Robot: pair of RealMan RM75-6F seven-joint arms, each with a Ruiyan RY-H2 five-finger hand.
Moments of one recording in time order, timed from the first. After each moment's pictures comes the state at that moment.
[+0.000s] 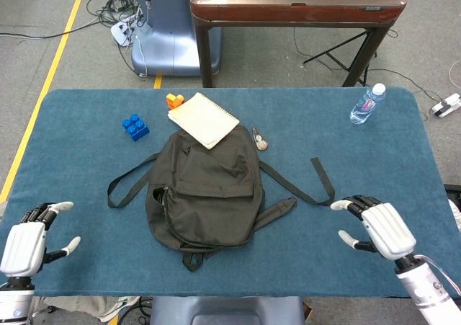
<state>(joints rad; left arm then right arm) -0.09 -1.11 -0.06 -1.89 1.49 1.51 0.16 0.22 -0.98 0.04 -1.85 -1.71 1.30 0.10</state>
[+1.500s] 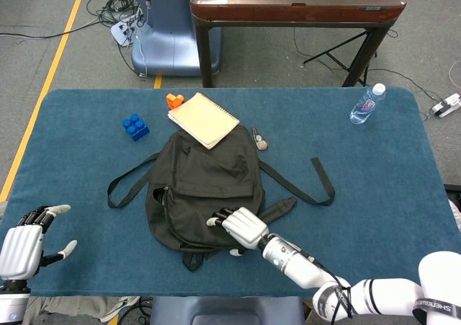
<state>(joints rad) -0.08 -1.09 -0.04 -1.88 1.49 1.51 0.15 0.78 -1.61 0.13 -1.70 -1.18 0.78 -0.44</state>
